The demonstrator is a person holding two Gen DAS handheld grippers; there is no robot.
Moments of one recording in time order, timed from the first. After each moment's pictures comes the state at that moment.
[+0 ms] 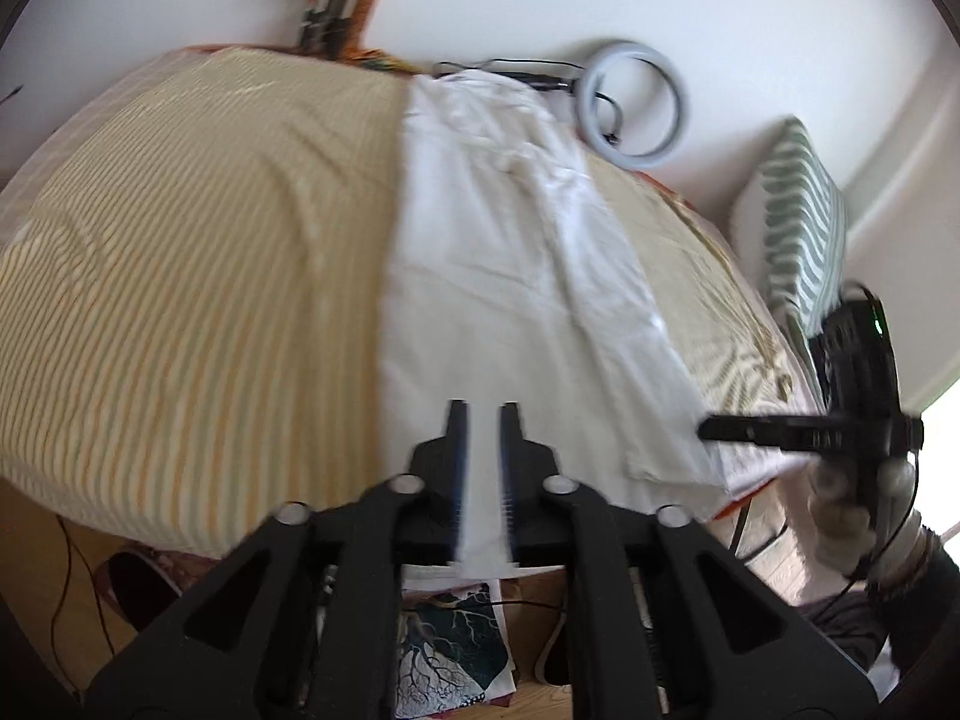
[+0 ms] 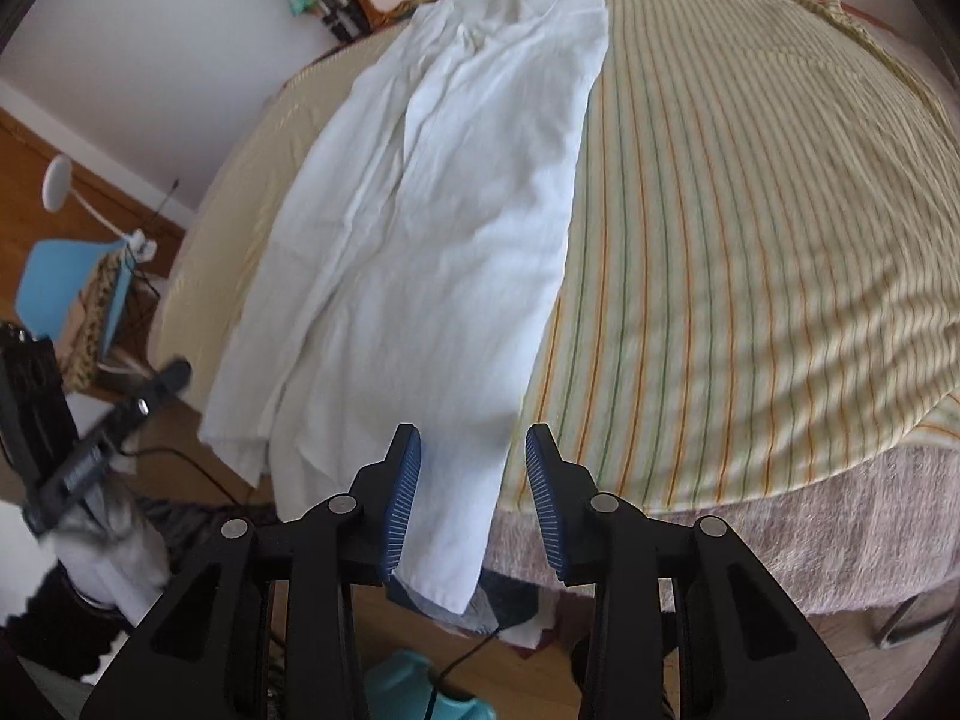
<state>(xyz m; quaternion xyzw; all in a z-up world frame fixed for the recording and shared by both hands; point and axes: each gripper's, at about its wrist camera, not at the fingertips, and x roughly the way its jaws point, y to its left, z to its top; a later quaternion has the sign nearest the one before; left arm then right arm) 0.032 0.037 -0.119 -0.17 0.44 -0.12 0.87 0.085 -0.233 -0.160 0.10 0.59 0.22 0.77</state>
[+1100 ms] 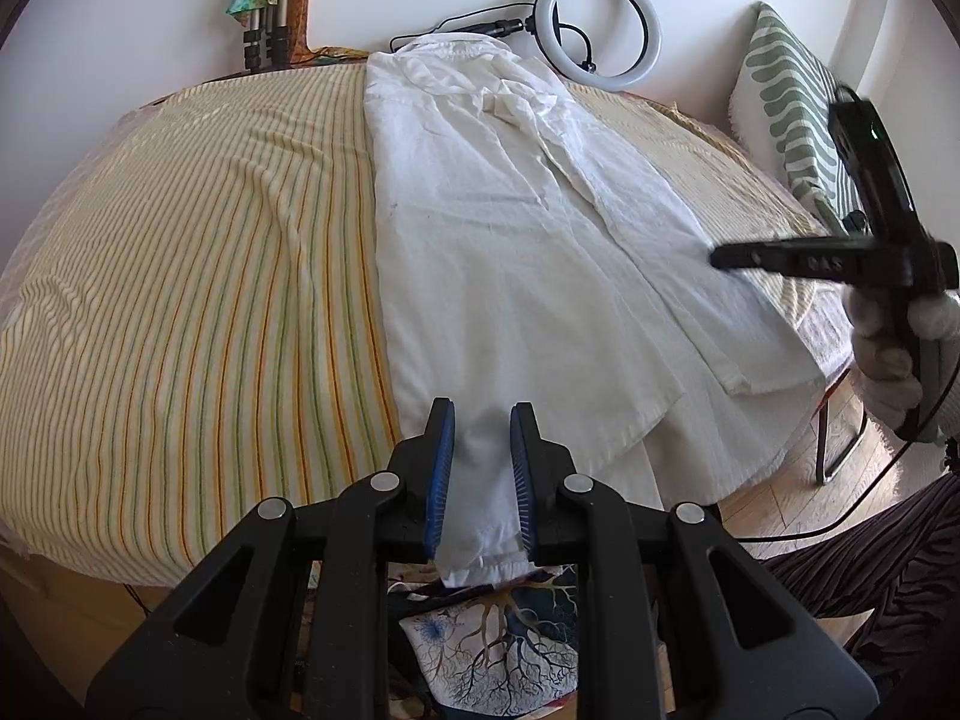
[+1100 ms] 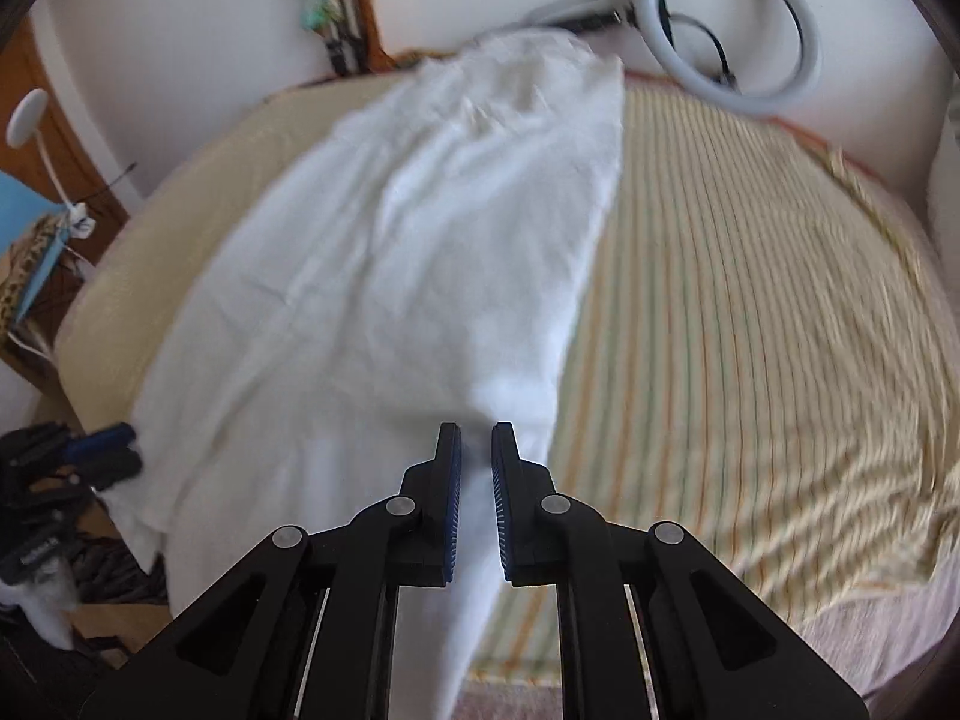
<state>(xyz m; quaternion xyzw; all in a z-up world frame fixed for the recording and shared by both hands) 0.030 0.007 -0.153 -0.03 0.45 -0.14 0.88 0.116 -0.215 -0.162 0.00 0.51 0.16 0.84</state>
